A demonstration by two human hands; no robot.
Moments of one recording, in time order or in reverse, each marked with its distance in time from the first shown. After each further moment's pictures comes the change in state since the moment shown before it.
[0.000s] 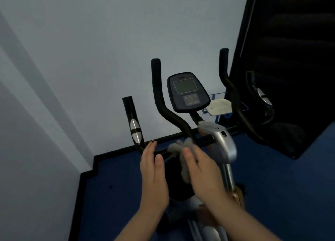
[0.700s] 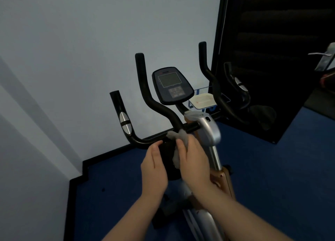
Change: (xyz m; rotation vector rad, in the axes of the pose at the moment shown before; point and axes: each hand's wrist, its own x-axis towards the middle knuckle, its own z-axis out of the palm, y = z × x) left_hand -0.013 -0.006 0.007 -0.074 -0.066 -0.045; right_hand -0.015 0.004 0.017 -0.085 0.228 0.034
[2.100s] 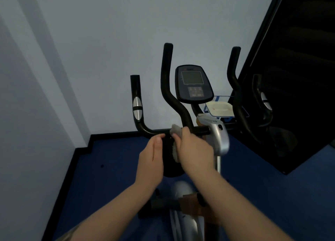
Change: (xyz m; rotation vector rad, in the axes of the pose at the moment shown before) left_hand -0.003 -0.010 0.002 0.024 0.070 0.038; right_hand 0.044 -0.004 -0.009 -0.704 -0.304 -0.291
